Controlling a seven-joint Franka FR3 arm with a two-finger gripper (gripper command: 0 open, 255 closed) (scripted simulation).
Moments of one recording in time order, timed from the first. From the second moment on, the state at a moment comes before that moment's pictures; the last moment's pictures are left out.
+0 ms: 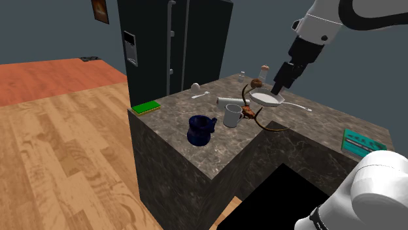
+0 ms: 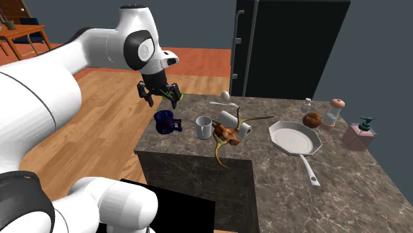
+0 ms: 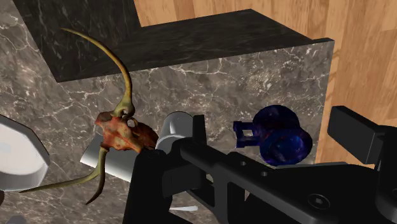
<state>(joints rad) 0.02 -0.83 -0.03 -2.39 -0.05 1.71 -0.05</state>
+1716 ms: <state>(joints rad) -0.03 0.06 -0.26 -2.07 0.09 2.13 -0.29</state>
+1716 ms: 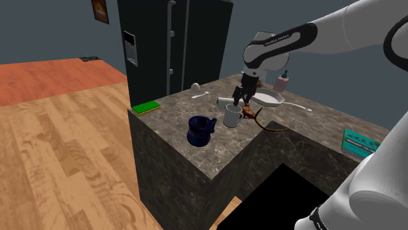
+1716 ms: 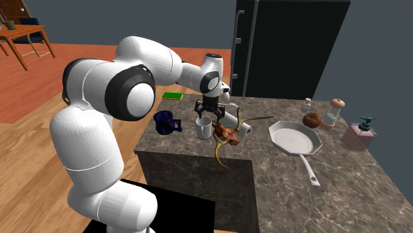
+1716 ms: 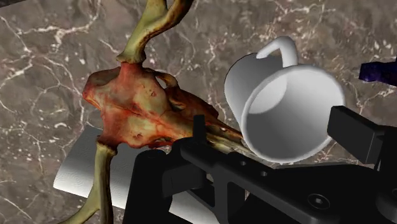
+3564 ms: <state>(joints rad) -0.04 0.17 -0.26 -2.07 0.13 2.22 -0.33</state>
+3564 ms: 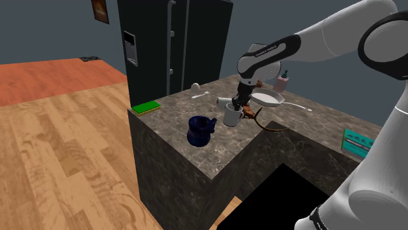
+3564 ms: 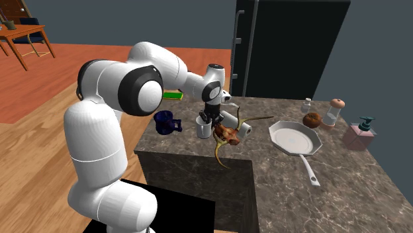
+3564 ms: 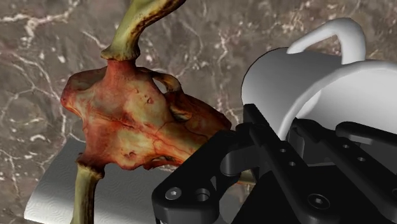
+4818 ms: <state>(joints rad) -0.03 0.07 -0.26 -1.93 0.09 1.99 -0.29</state>
